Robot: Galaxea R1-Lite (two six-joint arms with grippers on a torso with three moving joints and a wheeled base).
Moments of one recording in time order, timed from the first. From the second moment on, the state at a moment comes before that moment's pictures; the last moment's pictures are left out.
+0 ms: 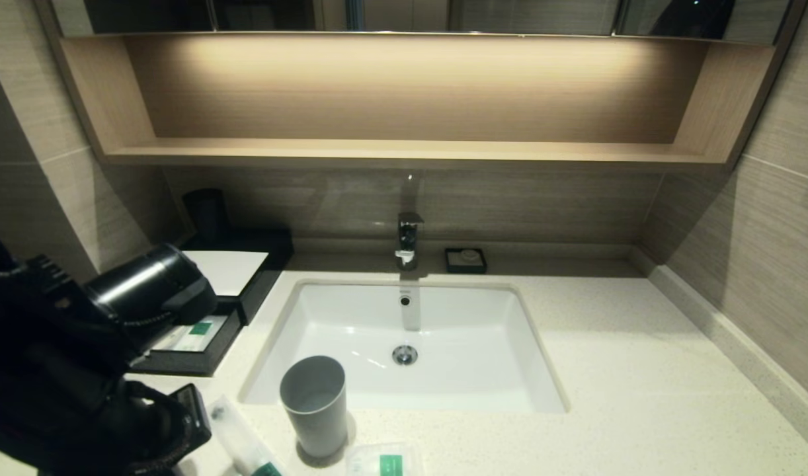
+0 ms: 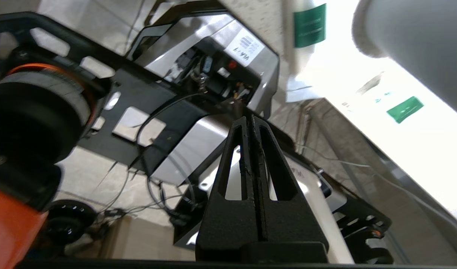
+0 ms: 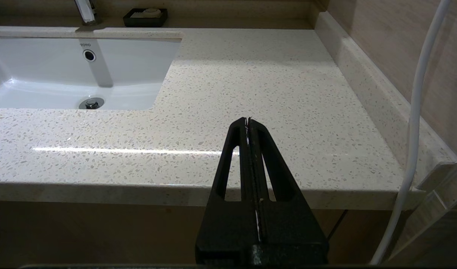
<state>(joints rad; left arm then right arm) -0.53 1.50 -1.11 1.01 -0.04 -1.17 0.00 0.00 0.00 0.00 0.00 0.00</state>
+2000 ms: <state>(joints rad) -0.62 1.59 -0.86 0.57 0.02 -1.21 0.00 0.00 0.00 0.00 0.00 0.00</state>
